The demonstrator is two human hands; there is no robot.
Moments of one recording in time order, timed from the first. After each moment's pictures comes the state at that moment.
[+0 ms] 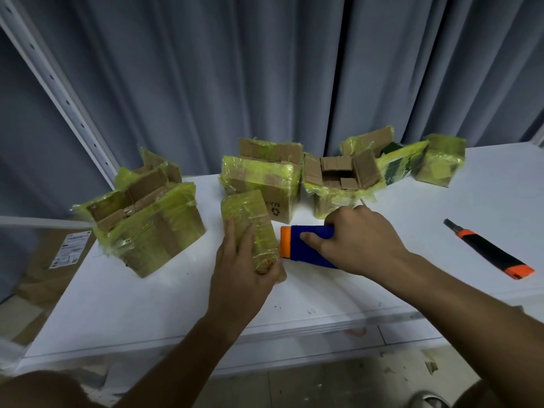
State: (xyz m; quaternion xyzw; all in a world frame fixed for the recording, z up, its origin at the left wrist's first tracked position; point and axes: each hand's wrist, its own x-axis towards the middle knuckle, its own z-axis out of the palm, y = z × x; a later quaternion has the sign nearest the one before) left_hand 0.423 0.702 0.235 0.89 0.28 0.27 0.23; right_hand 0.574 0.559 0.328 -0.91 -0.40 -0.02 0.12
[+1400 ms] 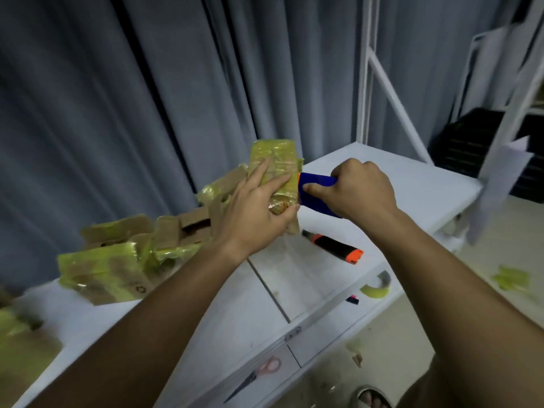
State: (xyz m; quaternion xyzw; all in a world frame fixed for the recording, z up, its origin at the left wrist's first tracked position) left_hand 0.671 0.526 0.371 0.95 -0.06 0.25 0.18; right_hand 0.743 0.345 0.377 -0.95 -0.09 -0.16 0.26
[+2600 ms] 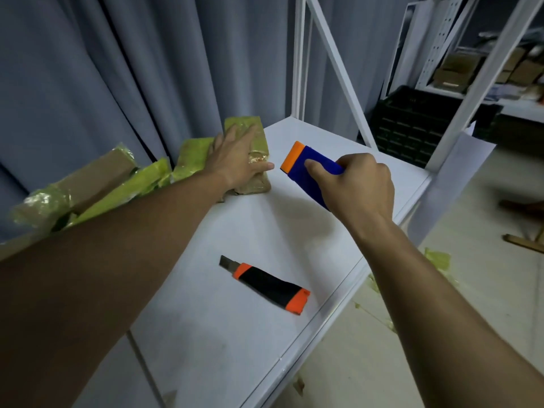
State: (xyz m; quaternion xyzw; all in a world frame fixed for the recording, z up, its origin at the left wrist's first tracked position) left_hand 1.013 0.495 0.266 0.98 -0.06 0.12 0.14; right_hand 0.890 0.286 0.300 -0.92 0.10 -0.19 0.34
